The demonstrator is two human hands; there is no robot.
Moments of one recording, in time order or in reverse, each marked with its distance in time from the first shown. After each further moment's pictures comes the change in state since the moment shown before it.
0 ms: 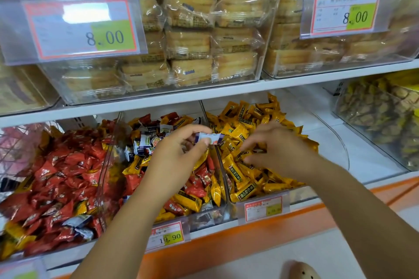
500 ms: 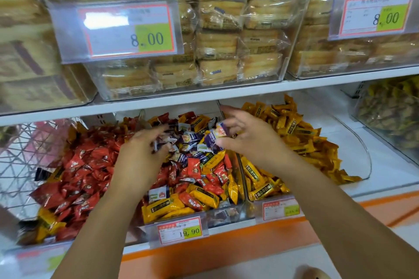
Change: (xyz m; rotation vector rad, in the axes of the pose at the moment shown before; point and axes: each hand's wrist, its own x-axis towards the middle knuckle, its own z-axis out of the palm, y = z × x) left_hand -0.011 -0.037 -0.068 0.443 0.179 -0.154; right_hand 0.029 -0.068 0.025 0.586 0.085 -0.037
